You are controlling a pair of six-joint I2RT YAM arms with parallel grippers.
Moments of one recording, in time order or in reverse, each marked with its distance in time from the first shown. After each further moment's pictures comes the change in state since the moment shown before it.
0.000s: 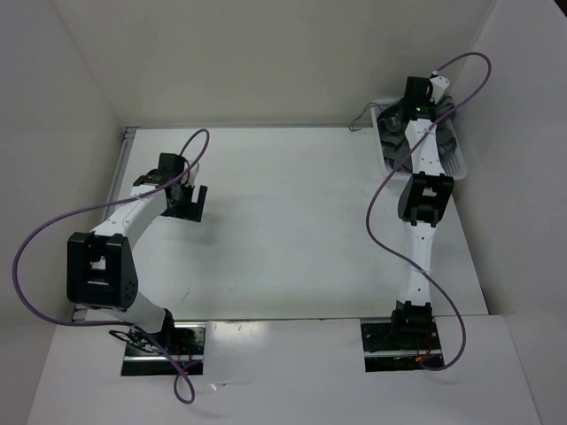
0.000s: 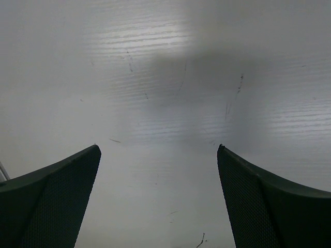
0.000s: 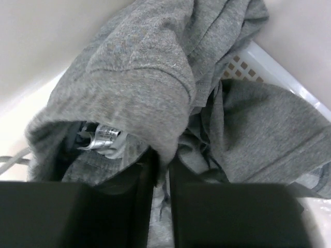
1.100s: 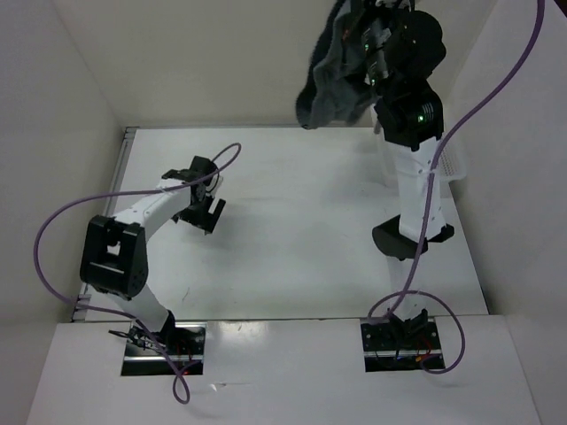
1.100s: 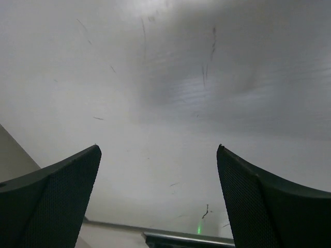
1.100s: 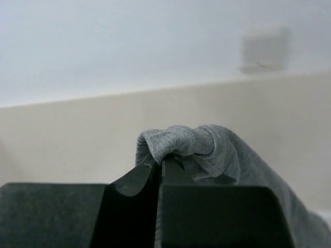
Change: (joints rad) left arm -0.188 0.151 0.048 -0.187 -0.173 0.002; right arm 0.526 -0.507 0.451 -0.066 -0.158 -0.283
